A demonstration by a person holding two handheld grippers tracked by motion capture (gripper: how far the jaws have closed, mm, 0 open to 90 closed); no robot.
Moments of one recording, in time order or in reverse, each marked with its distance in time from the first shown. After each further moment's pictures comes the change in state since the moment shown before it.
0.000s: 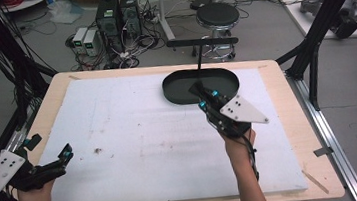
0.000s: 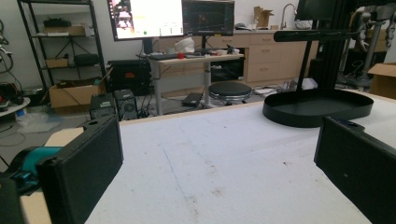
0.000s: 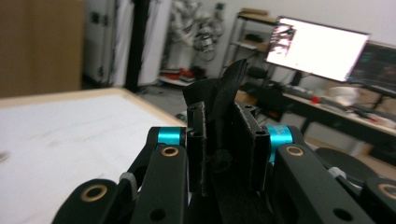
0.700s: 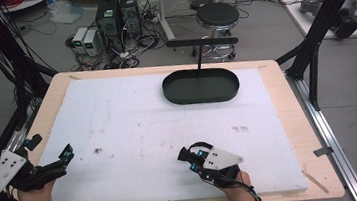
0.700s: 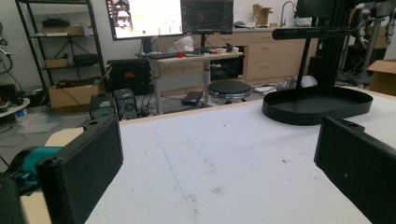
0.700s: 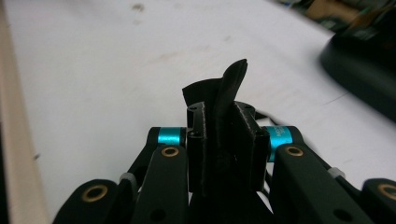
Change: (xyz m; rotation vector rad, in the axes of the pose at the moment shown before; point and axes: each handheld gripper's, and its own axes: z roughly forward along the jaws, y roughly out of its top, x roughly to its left) left arm -0.001 0.001 -0.001 0.003 -0.003 0.012; right arm 0.070 -0.084 -0.042 0.333 0.350 -0.061
